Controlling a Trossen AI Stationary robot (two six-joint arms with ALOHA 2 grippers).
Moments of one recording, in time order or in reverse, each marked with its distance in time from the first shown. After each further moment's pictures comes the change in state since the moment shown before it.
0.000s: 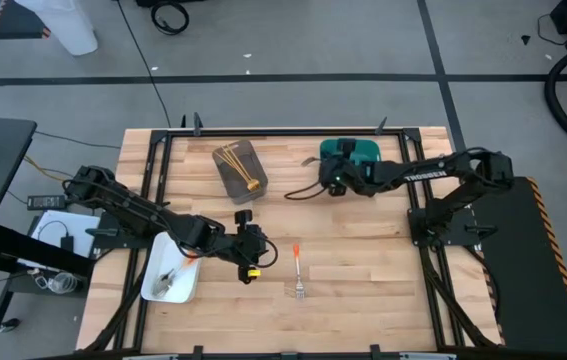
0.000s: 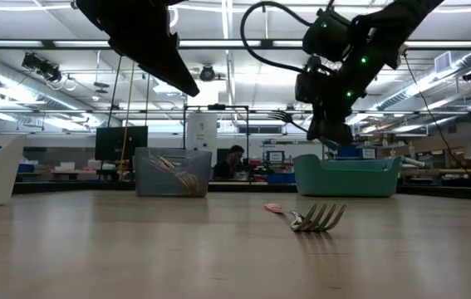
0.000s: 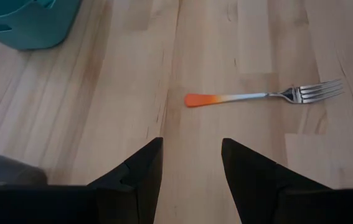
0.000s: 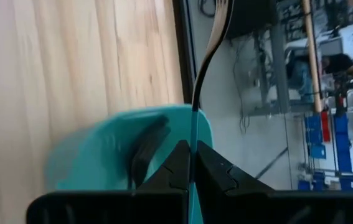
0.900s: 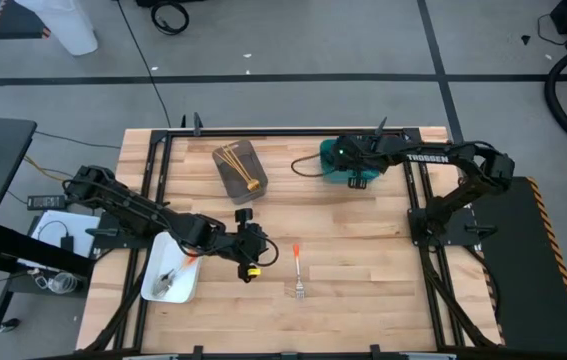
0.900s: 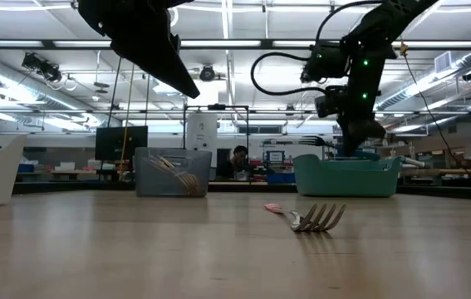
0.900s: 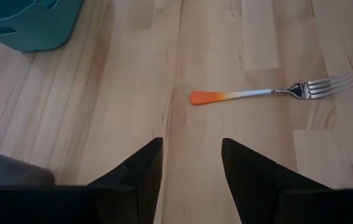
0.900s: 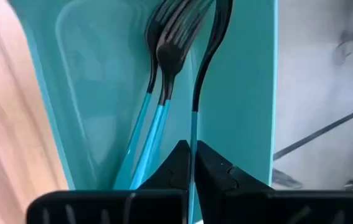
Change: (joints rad) left arm 0.011 0.000 0.000 -0.008 0.000 0.031; right arm -0.256 0.000 0.139 -0.541 -0.273 0.109
